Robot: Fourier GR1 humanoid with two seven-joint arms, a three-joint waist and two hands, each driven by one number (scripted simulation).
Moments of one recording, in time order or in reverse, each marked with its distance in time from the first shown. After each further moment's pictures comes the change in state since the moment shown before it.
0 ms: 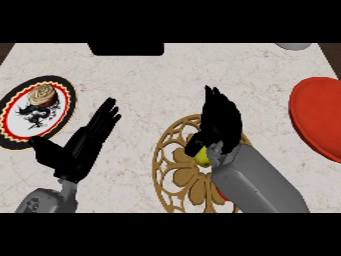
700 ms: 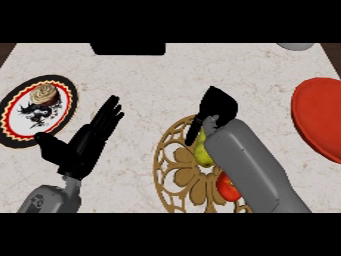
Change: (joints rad) left arm -0.023 -0.019 0.001 0.012 -0.013 0.004 0.012; right arm -0.131 0.092 -0.200 0.315 -0.095 0.138 0.042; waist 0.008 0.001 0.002
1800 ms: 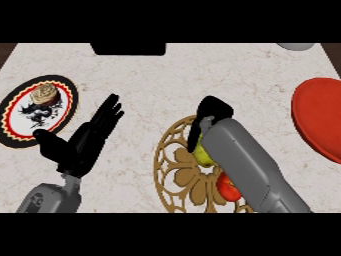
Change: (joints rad) left arm -0.007 -0.014 0.022 0.000 -0.007 -0.016 0.022; right arm -0.054 0.001 0.042 0.216 -0.110 0.030 0.000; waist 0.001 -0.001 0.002
